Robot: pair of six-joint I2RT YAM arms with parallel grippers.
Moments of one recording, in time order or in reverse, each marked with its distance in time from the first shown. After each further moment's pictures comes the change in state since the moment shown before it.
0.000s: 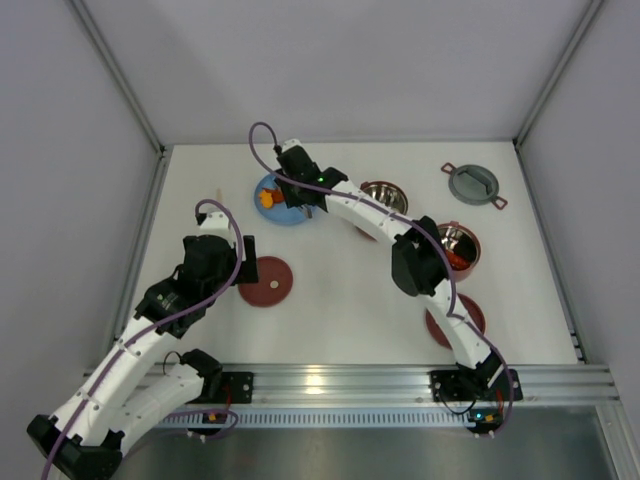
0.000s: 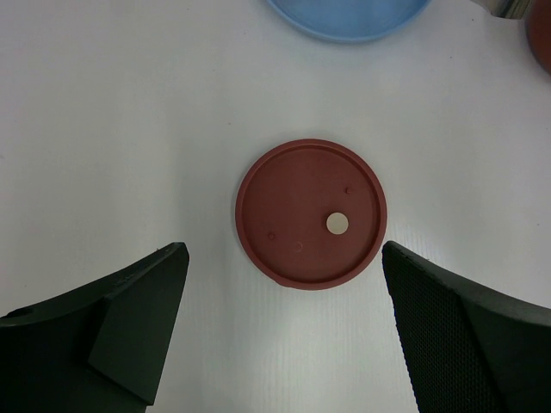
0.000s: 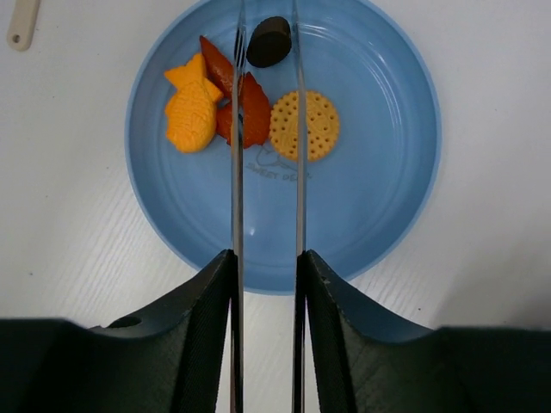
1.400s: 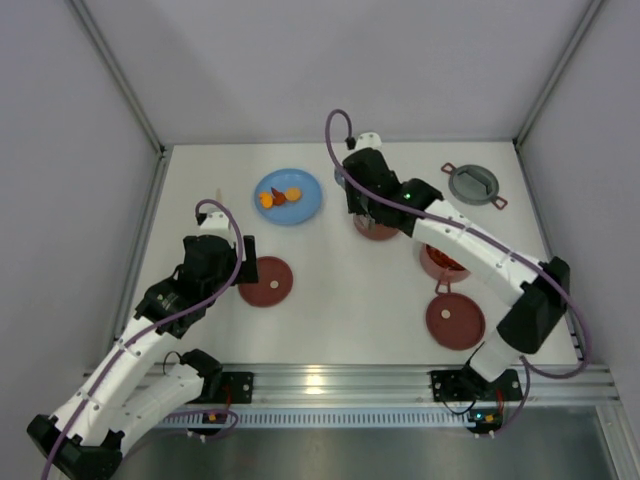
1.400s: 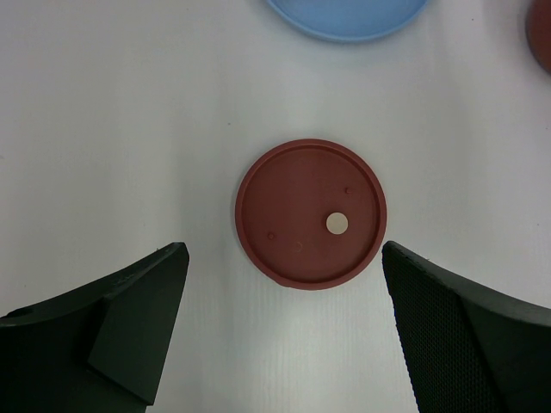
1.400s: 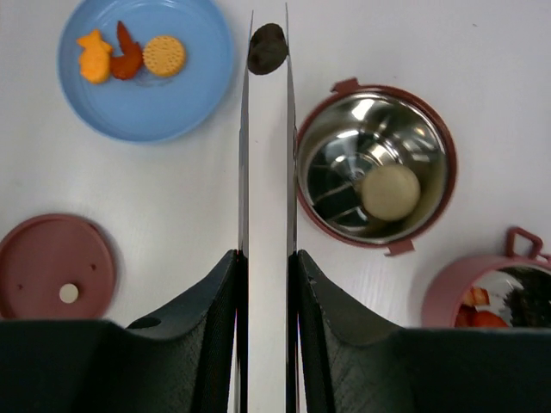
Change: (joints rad) left arm 0.000 0.000 0.000 0.000 0.000 0.000; right arm -0.002 -0.777 -0.672 -0.047 0.213 0.105
